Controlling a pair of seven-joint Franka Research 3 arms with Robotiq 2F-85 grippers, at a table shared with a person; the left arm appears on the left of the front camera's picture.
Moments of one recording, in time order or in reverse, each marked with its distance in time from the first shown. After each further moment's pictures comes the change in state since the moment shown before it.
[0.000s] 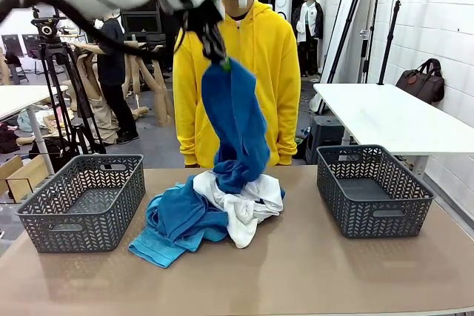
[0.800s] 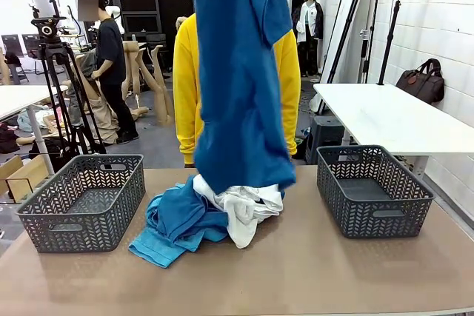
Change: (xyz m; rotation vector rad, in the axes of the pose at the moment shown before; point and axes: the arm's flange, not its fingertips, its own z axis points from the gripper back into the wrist) left arm 0.146 -0.035 0.200 0.451 0.038 0.171; right arm 0.000 0.000 0.000 0.000 0.000 0.000
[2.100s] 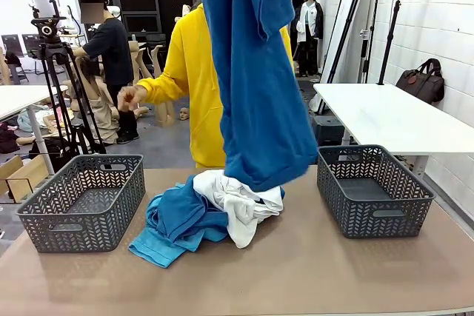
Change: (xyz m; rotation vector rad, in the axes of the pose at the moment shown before) left arm 0.003 0.002 -0.003 0.006 0.004 0.031; right arm 0.000 0.000 0.000 0.000 0.000 0.000
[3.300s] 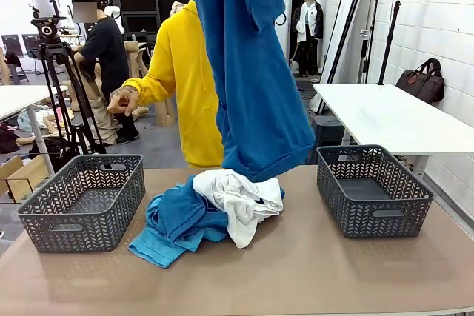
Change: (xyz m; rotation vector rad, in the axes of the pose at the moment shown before) left arm -0.012 0.018 0.010 0.046 0.017 0.023; right arm 0.000 0.000 0.000 0.000 0.000 0.000
